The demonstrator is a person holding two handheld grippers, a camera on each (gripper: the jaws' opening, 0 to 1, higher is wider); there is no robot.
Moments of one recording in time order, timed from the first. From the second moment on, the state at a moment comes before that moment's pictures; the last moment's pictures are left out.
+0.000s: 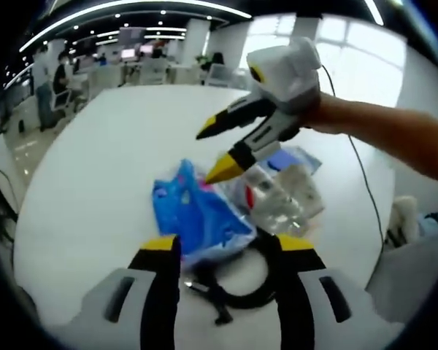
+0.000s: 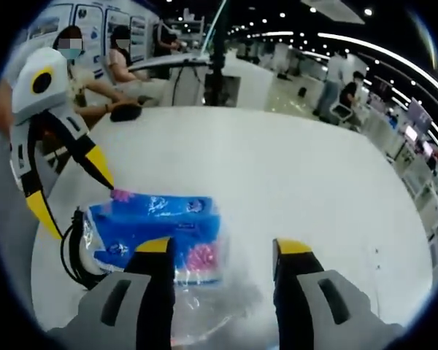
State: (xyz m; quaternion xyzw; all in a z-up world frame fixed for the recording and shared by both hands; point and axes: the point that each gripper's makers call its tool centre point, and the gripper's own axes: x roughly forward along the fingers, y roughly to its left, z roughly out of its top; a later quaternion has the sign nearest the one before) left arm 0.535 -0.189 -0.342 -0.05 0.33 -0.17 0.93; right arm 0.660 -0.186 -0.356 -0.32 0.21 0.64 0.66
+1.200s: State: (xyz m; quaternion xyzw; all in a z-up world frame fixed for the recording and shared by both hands) left arm 0.538 -0.182 -0.357 0.02 0.35 -0.18 0.92; right arm 0.659 -0.186 -0.378 -0.34 0.23 0.64 0.65
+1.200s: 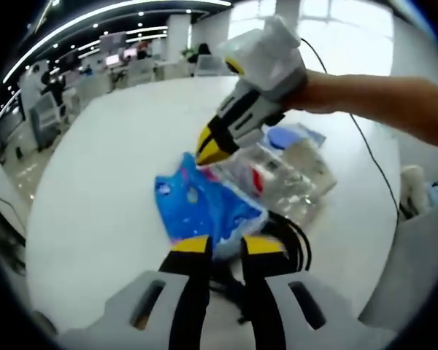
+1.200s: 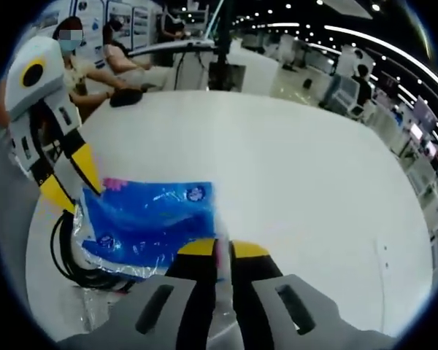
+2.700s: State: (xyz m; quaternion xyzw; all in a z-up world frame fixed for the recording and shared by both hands) left arm 0.554 -0.201 -0.272 0.11 0.28 -0.25 0.92; right arm 0.668 -0.263 -0.276 -0.27 0.21 0.58 0.74
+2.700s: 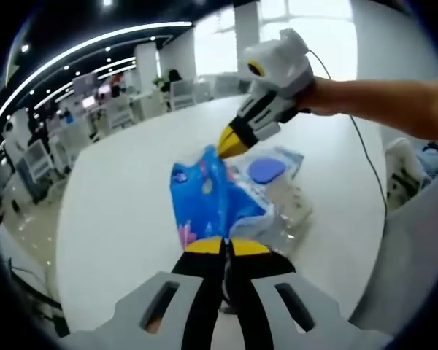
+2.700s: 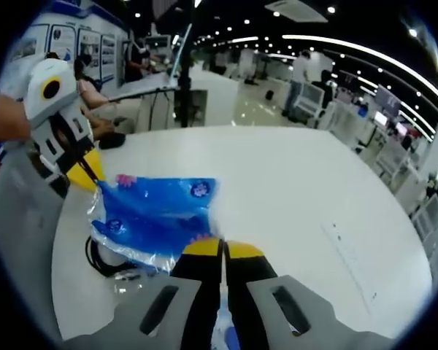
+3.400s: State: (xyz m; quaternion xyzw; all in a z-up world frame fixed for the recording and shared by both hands) left arm 0.583 -0.326 -0.251 0.15 0.25 -0.41 0.86; right arm 0.637 -0.441 -0.248 -0.25 0.24 0.48 0.80
